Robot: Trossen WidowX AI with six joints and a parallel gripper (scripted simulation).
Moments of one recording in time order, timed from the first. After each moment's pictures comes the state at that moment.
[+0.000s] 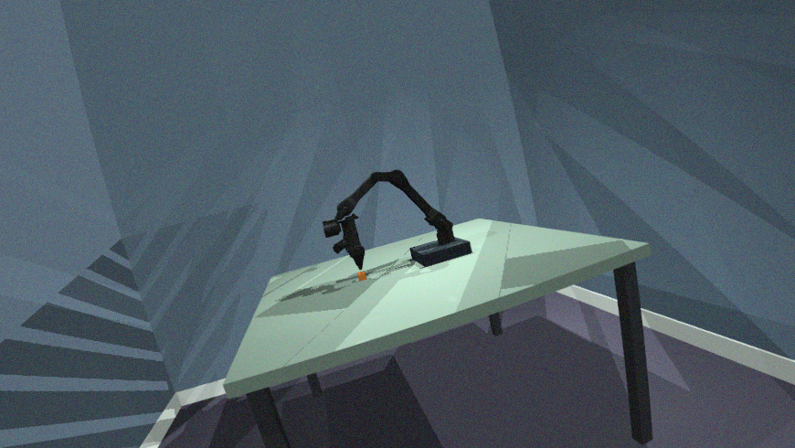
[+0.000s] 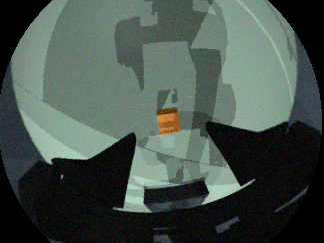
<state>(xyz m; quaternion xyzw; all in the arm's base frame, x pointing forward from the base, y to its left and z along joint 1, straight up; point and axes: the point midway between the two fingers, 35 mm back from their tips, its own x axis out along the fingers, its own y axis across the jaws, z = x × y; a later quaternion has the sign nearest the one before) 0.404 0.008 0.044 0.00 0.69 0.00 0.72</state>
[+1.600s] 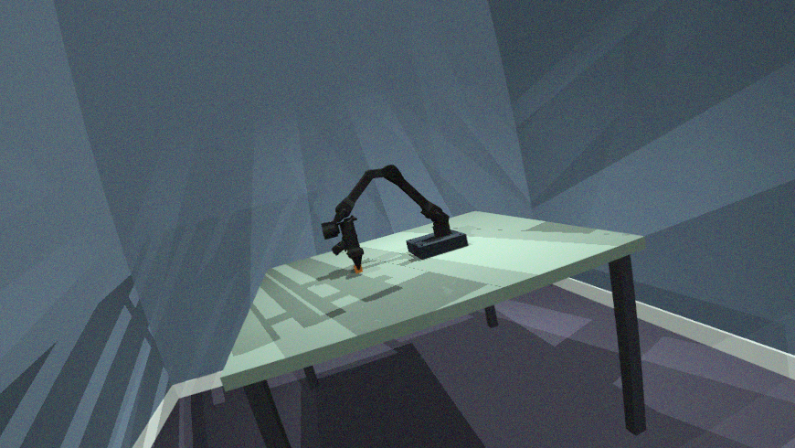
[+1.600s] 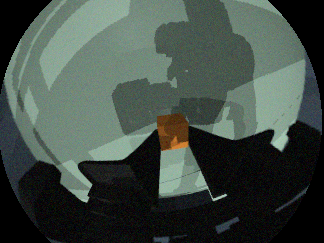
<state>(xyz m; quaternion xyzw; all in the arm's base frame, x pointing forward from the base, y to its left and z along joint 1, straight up) 0.403 0.008 0.005 0.00 0.70 0.00 0.72</state>
